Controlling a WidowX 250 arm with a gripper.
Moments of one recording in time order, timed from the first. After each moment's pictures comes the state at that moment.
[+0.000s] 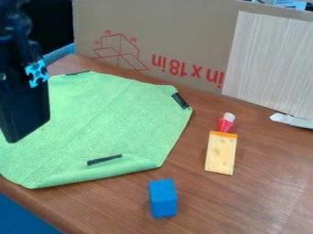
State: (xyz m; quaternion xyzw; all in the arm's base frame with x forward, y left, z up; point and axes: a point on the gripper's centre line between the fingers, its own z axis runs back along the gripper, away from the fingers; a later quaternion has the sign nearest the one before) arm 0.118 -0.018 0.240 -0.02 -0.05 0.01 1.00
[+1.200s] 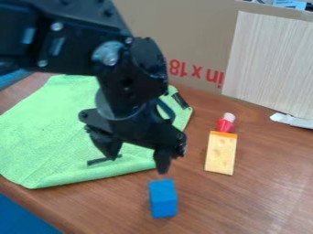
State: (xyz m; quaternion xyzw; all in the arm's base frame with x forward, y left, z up) arm 0.230 -0.044 0.127 0.03 -0.24 0.12 0.96
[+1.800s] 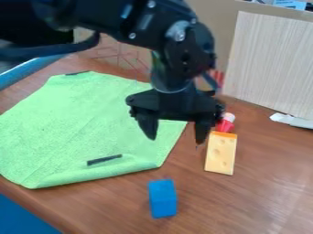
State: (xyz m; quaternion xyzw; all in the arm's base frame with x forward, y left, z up) arm 0.289 -0.056 0.124 0.00 -0.24 0.19 0.95
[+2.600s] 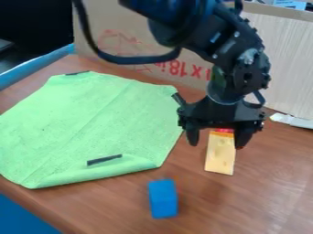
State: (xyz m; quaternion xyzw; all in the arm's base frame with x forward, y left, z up) arm 0.342 -0.085 0.084 0.02 -0.22 0.22 0.95
